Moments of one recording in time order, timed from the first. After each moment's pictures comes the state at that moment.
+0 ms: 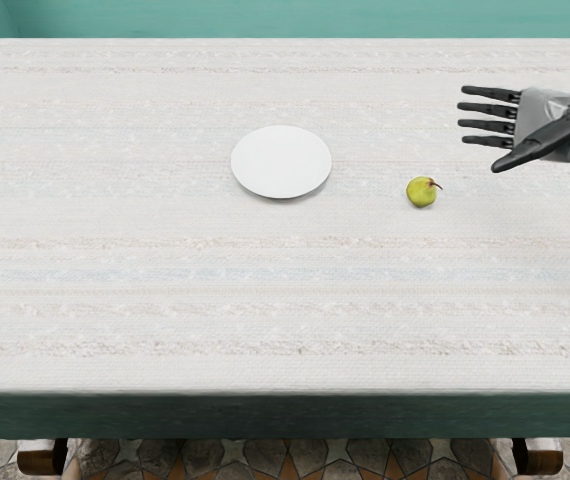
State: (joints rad) left arm -0.02 0.00 -0.17 -0.15 -0.06 -0.16 0.12; right arm 1.10 -0.84 0.26 0.94 0.18 0.61 -0.26
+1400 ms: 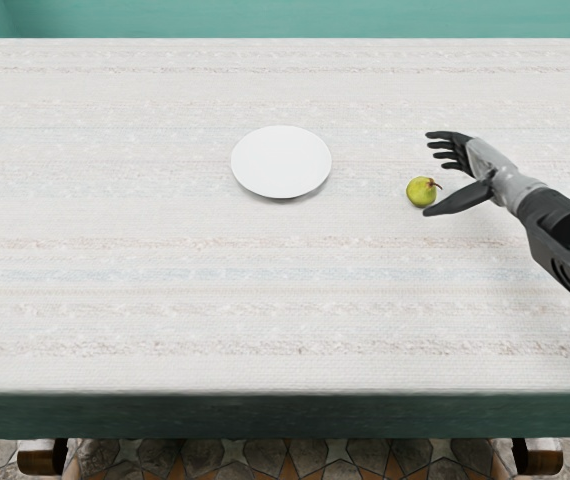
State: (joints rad) left arm -0.02 0.00 -0.17 -0.15 -0.06 -0.16 0.12; right arm 0.88 -0.55 0.22 0.91 -0.53 -0.08 0.26
